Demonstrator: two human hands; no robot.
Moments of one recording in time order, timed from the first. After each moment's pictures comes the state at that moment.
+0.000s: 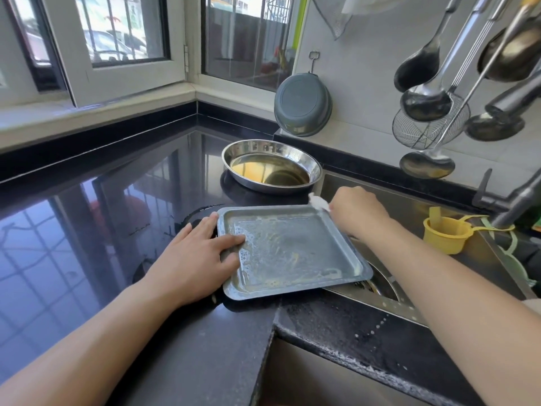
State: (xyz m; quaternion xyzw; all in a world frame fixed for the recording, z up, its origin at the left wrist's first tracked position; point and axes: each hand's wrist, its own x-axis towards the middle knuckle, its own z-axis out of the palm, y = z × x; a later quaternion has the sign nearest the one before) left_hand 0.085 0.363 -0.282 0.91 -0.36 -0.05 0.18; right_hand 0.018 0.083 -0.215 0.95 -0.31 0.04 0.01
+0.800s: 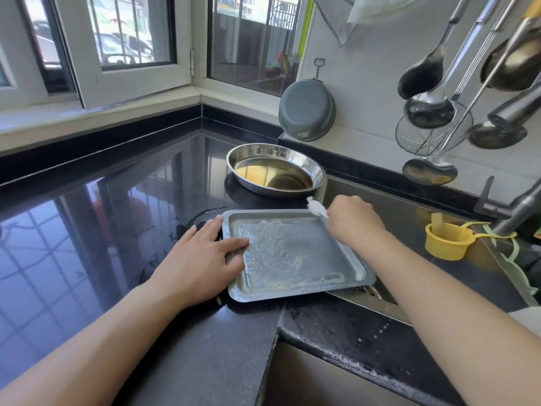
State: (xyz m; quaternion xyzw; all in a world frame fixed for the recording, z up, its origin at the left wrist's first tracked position) left_hand 0.087 0.365 -0.283 0.91 -0.37 -0.05 0.18; right_hand 0.015 0.101 -0.217 0.95 -0.32 0.05 0.01
